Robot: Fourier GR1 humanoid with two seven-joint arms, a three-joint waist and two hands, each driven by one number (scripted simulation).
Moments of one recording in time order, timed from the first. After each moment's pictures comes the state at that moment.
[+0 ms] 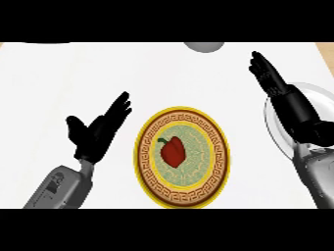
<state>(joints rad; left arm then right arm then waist) -0.28 0.24 -0.36 -1.32 0.39 0.09 0.04 -0.36 -0.36 0.17 -1.53 -0.12 0.04 -0.07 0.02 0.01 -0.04</state>
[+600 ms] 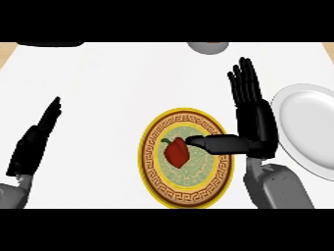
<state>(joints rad) -0.13 0.53 -0.25 -1.32 0.17 0.23 -0.11 -0.29 -0.05 0.24 -1.60 -0.18 -0.33 -0.09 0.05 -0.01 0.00</state>
